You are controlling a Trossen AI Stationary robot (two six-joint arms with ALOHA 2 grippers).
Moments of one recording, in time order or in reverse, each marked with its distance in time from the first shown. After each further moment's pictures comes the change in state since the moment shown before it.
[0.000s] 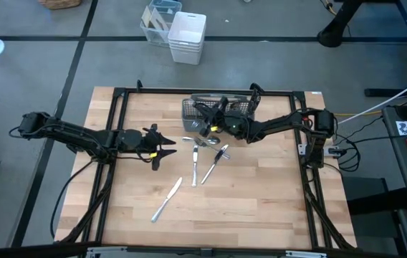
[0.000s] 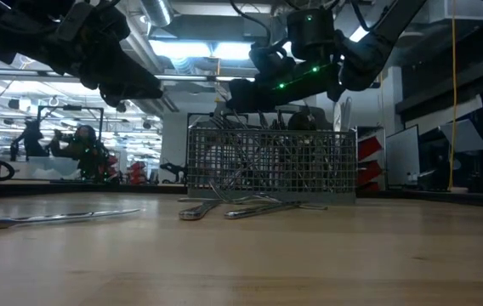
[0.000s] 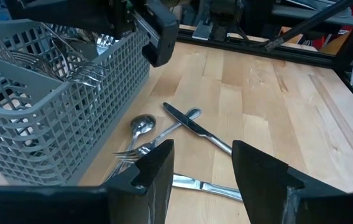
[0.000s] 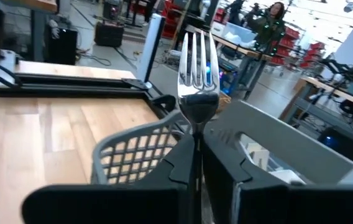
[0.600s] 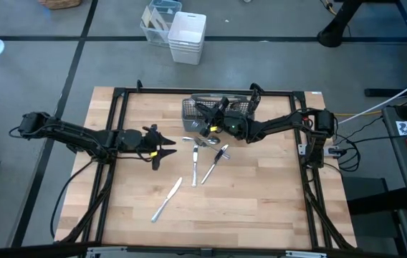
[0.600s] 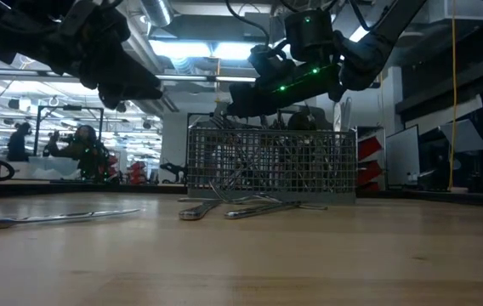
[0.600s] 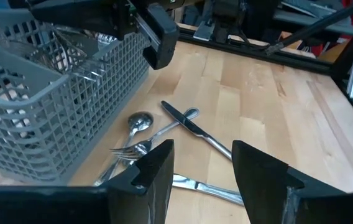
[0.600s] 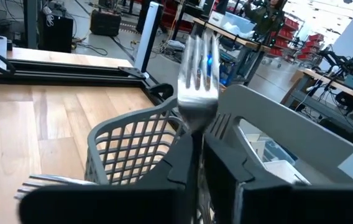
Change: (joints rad) left arm -0.001 0.000 0.000 -0.001 0.000 -0.053; right arm 0.000 -0.003 0.000 -0.046 0.022 0.008
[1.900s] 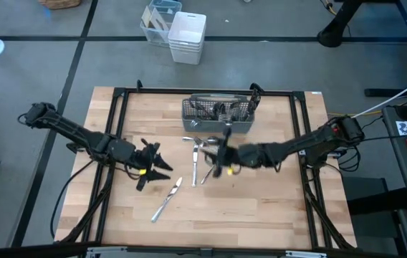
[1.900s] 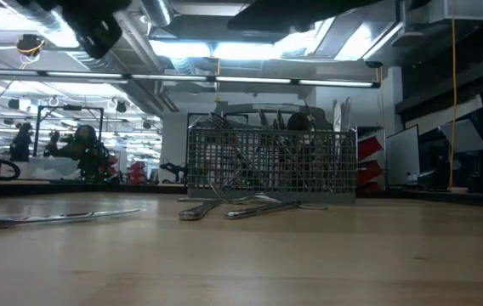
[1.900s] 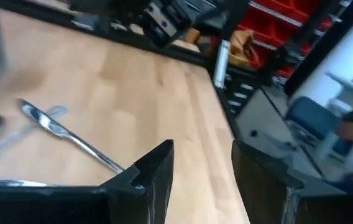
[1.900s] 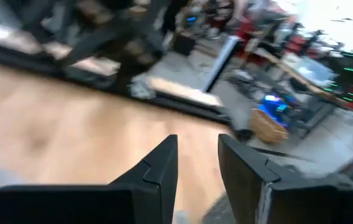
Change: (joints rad) left arm -0.300 0.004 0.211 -0.176 0.113 -0.181; right arm 0.426 -0.269 0.000 -0.317 0.090 -0.080
